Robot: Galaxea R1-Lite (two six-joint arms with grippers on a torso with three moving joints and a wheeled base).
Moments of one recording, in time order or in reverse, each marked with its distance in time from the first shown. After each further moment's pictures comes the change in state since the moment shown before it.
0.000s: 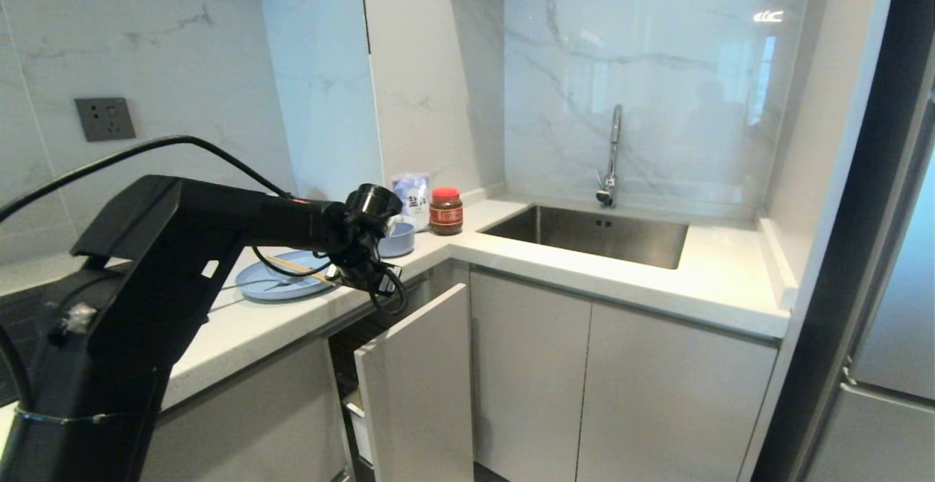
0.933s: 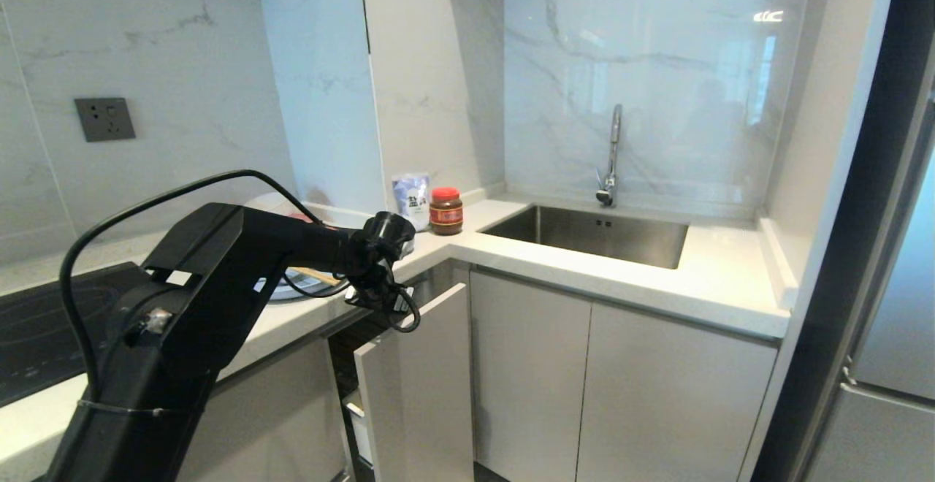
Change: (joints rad) left arm -0.002 0.130 -0.041 -0.031 -0.060 -0.032; right arm 0.000 0.000 0.000 0.000 0.000 0.000
